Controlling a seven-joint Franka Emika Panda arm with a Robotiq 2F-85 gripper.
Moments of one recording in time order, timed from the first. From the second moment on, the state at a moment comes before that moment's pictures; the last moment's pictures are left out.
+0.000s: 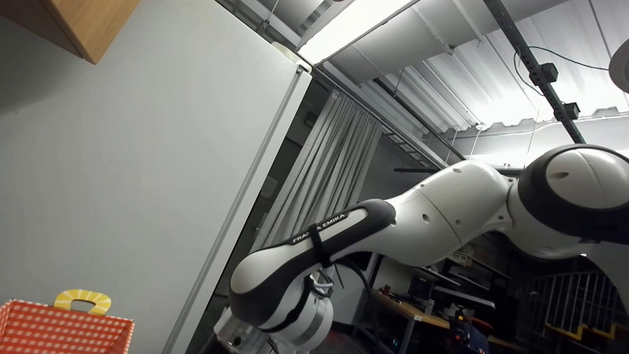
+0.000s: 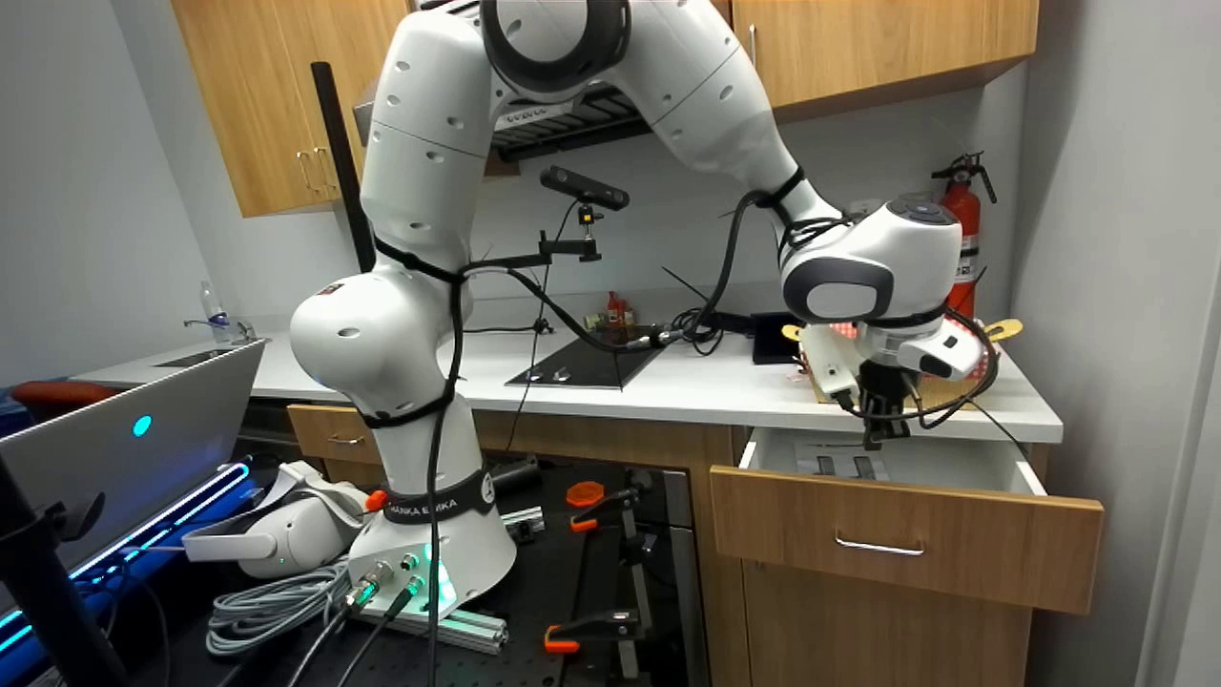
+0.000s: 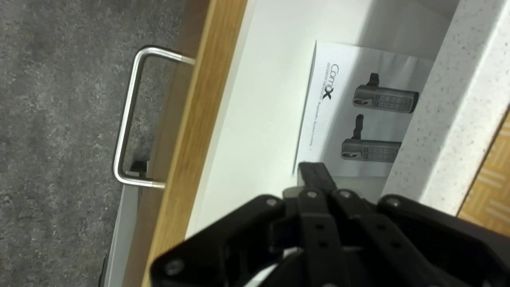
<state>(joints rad) -0.05 0.46 0.23 -2.10 0.40 2.57 -0.16</state>
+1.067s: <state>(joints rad) -0.04 0.49 0.18 -2.10 0.31 2.52 -0.16</state>
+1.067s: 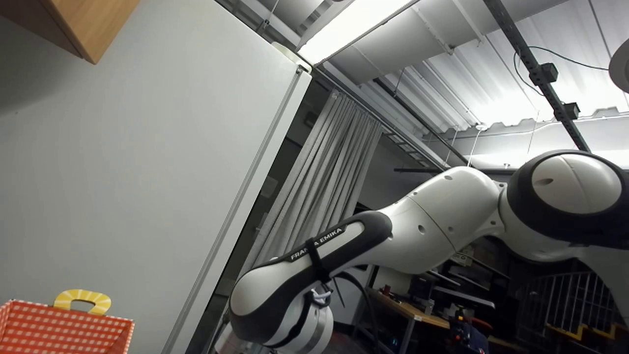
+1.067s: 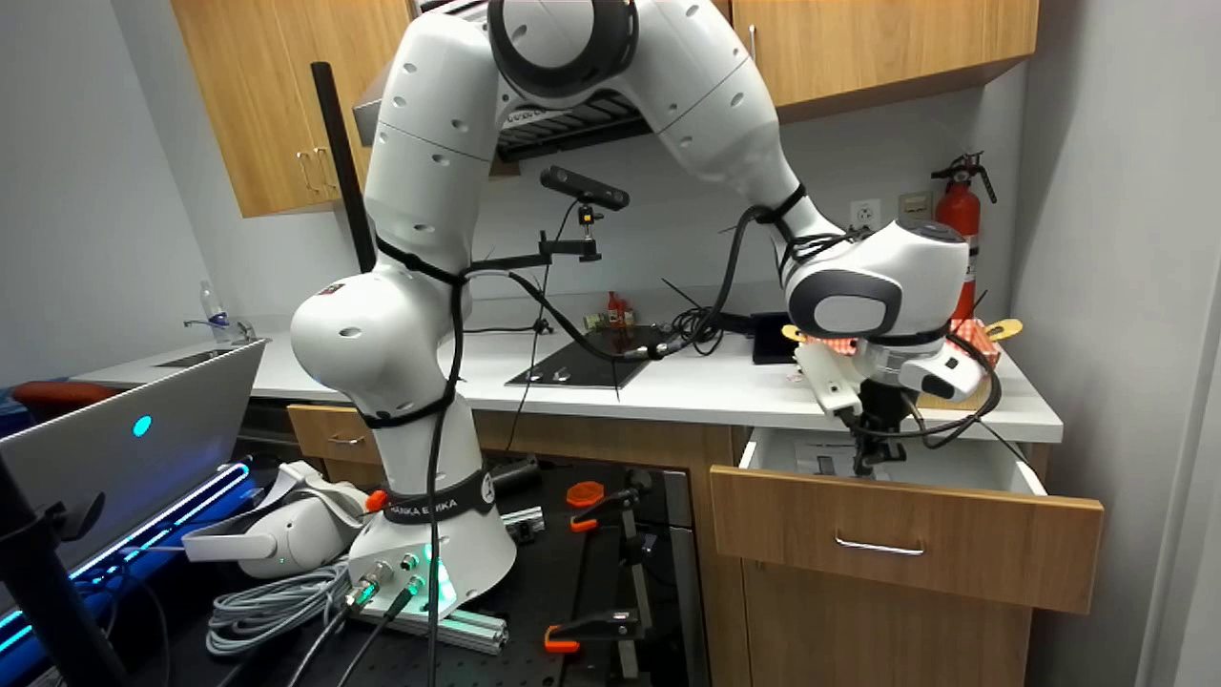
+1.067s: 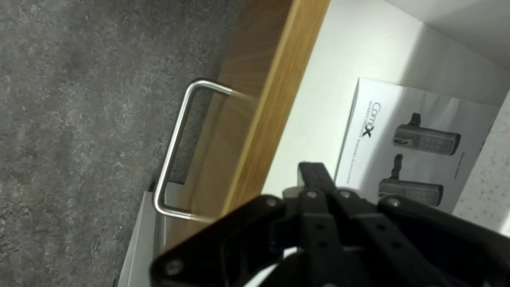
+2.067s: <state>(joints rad) -0.02 0.48 0.12 -2.10 0.15 2.42 -0.15</state>
